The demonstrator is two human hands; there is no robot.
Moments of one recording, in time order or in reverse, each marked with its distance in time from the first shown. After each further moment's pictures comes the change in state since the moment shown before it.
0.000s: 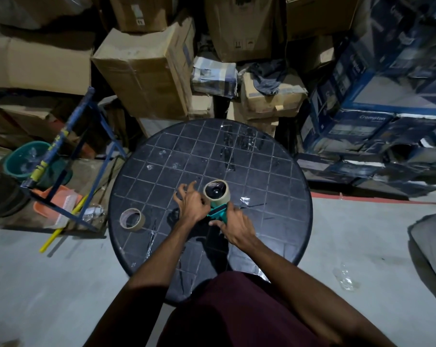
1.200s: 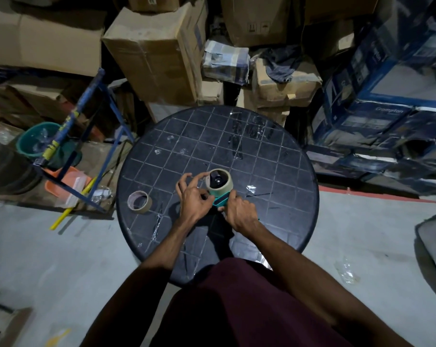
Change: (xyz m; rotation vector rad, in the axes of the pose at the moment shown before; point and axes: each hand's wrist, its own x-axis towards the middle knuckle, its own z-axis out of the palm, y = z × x) left_hand -0.047 -0.013 -0.012 -0.305 0.203 0.113; right_hand 0.000 -0.005 0.001 -0.312 0.028 -0.123
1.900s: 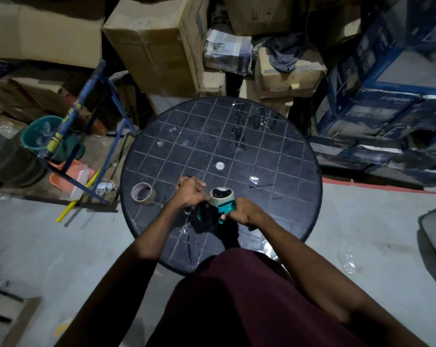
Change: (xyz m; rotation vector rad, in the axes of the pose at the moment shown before) left_hand 0.017 -0.036 -0.014 -0.025 -0.510 -0.307; right_hand -0.007 0.015 0.004 0.403 -0.452 0.057
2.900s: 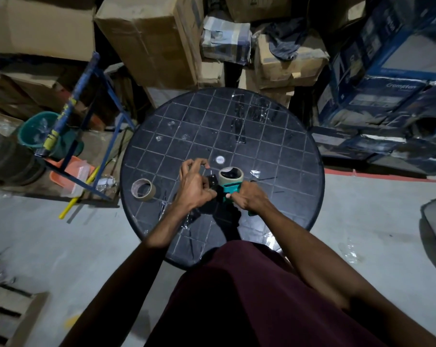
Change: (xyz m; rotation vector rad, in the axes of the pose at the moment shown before) left_hand -0.033 0.029 -0.003 0.147 0.335 0.393; right_hand 0.018 -0.003 -0.017 -0.013 0.182 0.131
